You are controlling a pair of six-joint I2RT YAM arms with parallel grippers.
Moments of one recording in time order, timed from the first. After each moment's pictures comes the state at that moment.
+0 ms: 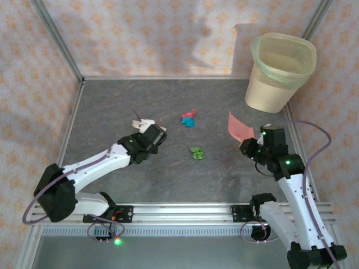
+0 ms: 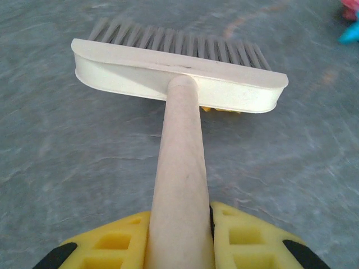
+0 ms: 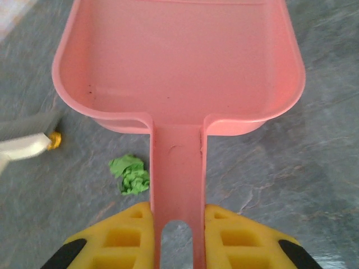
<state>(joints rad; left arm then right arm) -0.67 1.28 0.87 -0.63 -0.56 -0.58 0.18 0.74 0.82 -0.91 -0.18 0.64</state>
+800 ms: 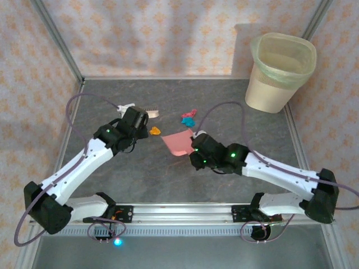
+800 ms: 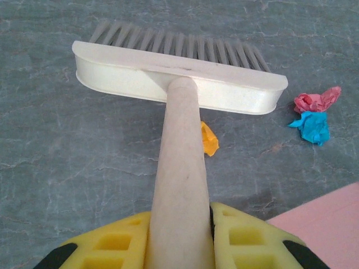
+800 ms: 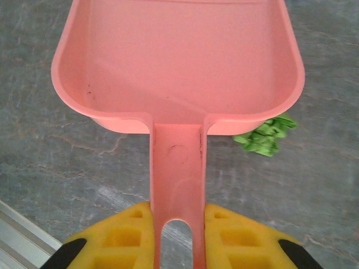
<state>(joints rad) -0.52 1.22 1.12 -0.83 -0.37 -0.70 1.04 1.22 0.98 -0.72 0.17 0.56</state>
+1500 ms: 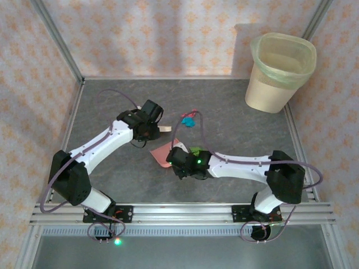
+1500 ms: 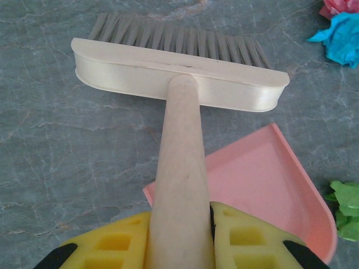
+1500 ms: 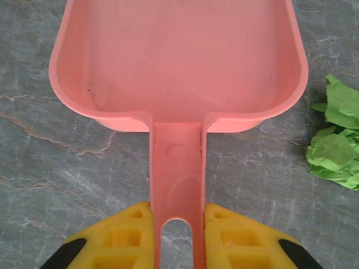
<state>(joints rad) -0.51 1.50 1.23 -0.91 -0.16 -0.69 1.16 1.56 0.99 -0.56 0.26 0.54</state>
